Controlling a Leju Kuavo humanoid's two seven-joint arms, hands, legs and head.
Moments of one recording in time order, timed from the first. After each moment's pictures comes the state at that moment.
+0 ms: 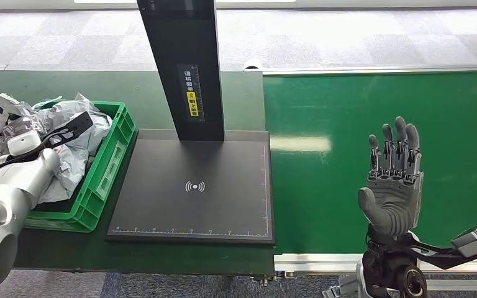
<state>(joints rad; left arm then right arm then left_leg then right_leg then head) -1.03 0.33 -0.19 -0.29 -1.25 0.07 0.49 -0.05 0.13 -0.01 -1.70 -0.35 0.29 -0.43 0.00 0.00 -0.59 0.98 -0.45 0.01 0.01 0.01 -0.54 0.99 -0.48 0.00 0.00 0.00</state>
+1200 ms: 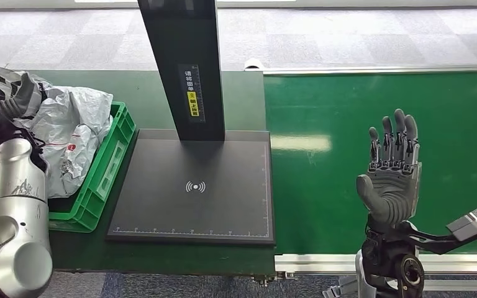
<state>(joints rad) -0.85 0.13 0.35 -0.84 -0.33 0.45 -0.46 -0.11 0.12 -0.02 -1.65 -0.33 0.25 -0.42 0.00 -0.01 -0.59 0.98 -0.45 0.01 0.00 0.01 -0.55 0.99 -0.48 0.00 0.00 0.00</state>
